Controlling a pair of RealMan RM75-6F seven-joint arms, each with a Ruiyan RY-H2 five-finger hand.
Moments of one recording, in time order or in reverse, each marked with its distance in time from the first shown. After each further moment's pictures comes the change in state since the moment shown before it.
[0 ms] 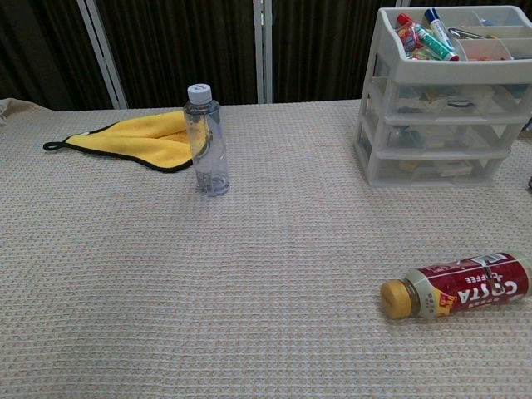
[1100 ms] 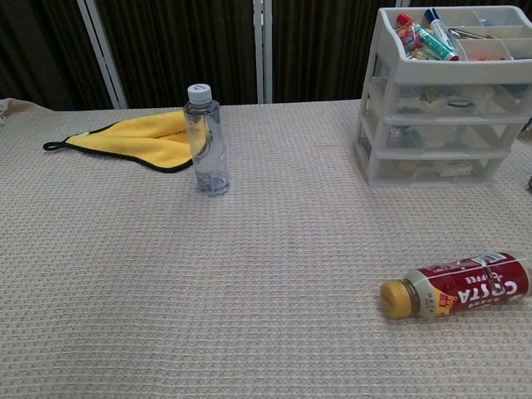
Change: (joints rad) left arm 0.005 0.011 0.005 -0.013 0.019 0.013 -0.006; right arm 0.006 0.014 -0.007 -0.033 0.022 -0.048 0.055
